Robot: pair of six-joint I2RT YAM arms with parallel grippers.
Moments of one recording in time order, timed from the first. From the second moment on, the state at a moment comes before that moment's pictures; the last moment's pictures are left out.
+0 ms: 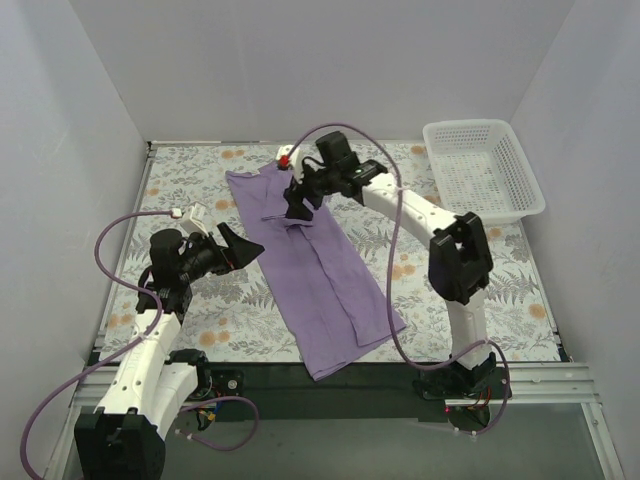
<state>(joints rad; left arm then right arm) -0.03 0.79 0.52 -0.11 0.63 -0.59 0.73 2.12 1.87 -0.43 -0.50 -0.40</state>
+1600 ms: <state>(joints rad) -0.14 2.05 1.30 -0.07 0.36 -0.76 0.63 2.39 2.01 -0.43 -0.39 -0.64</state>
